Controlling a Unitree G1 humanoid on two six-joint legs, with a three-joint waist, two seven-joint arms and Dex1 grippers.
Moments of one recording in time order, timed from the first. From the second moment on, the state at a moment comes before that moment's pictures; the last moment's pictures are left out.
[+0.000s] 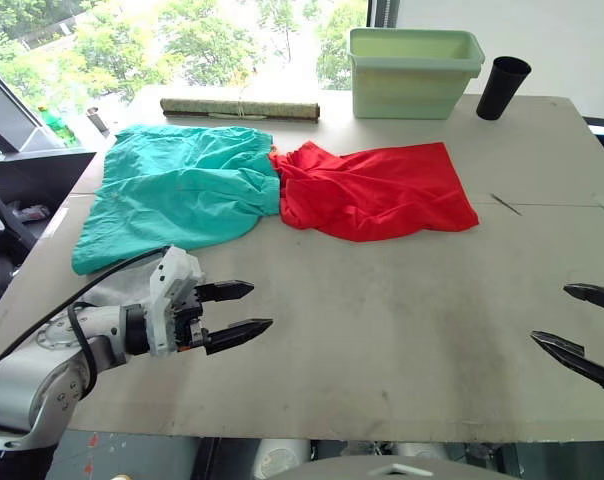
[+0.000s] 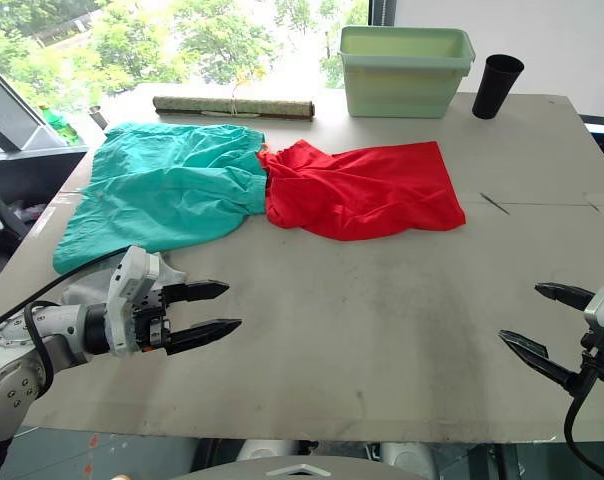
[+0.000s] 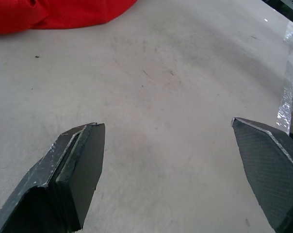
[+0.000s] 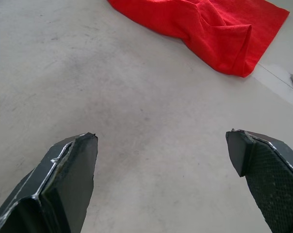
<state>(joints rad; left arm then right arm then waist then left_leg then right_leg) 0.14 0.89 0.30 -0.46 -0.77 0.70 -1.02 0.56 -0.78 -0.78 -0.63 0.55 0.45 1.04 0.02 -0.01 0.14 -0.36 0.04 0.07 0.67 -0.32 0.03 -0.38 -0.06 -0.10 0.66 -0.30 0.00</state>
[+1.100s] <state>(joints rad) -0.72 0.47 0.14 0.28 -0.56 0.86 -0.45 0.16 -0.74 -0.35 -1.01 0.73 0.60 0.49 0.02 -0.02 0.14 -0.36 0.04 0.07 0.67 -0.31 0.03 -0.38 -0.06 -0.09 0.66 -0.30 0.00</state>
